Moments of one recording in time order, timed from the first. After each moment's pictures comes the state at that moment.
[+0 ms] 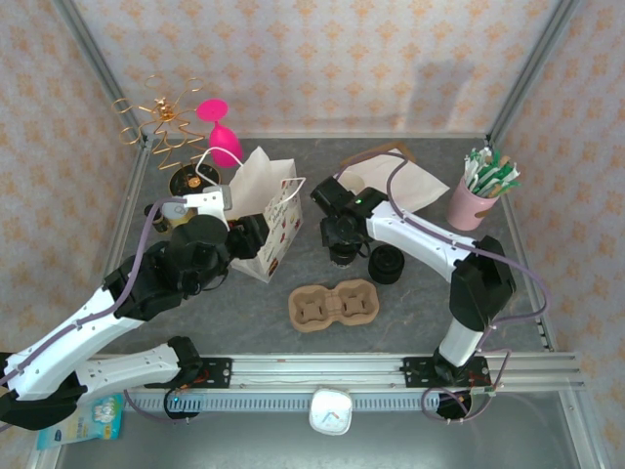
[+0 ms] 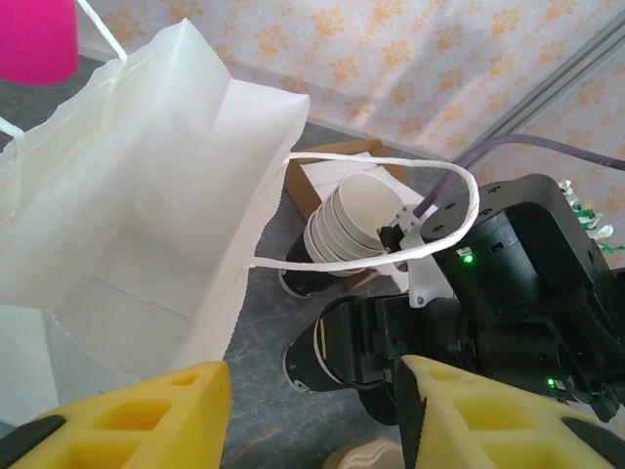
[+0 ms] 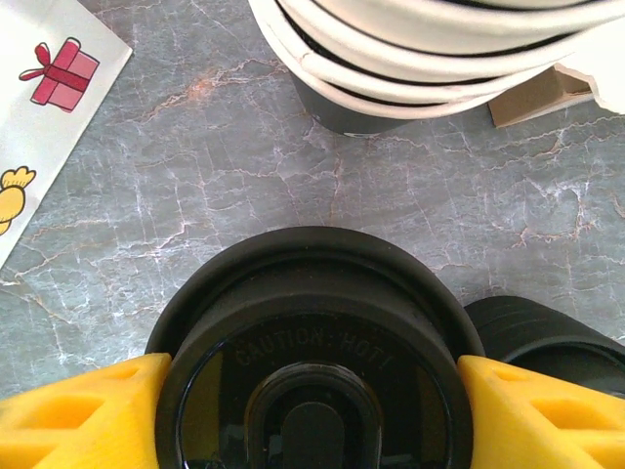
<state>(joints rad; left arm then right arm) -0.89 0.88 1.18 -0.78 -0.47 -0.80 0.76 1.71 1.44 -0.97 0.24 0.59</state>
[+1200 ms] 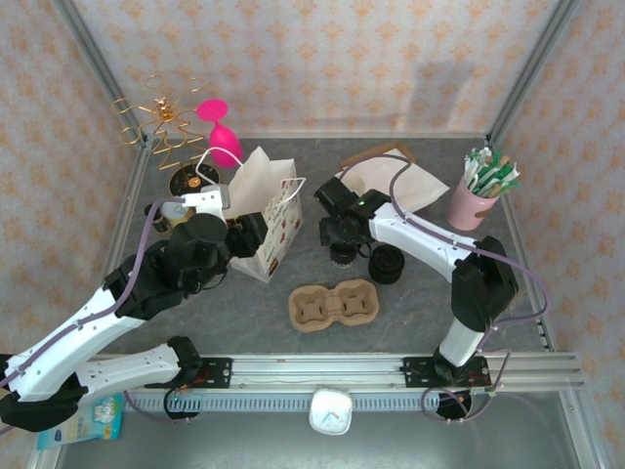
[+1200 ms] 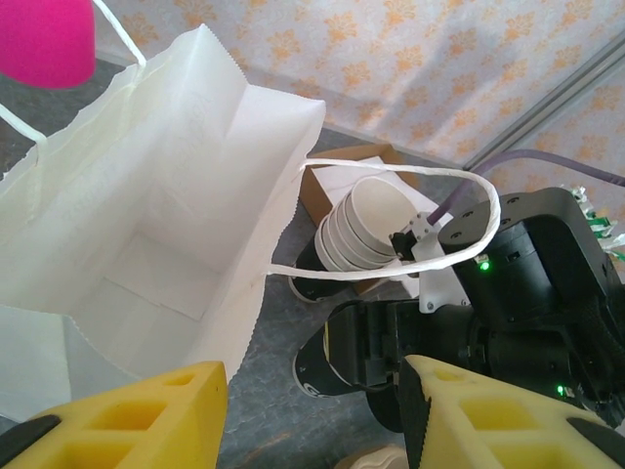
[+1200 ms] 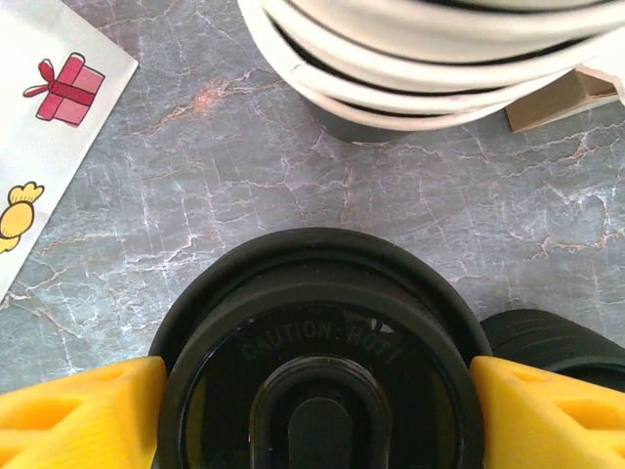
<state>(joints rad) -0.87 0.89 1.18 -0.78 -0.48 -0.80 0.73 1.70 1.38 -0.90 0.20 0.58</state>
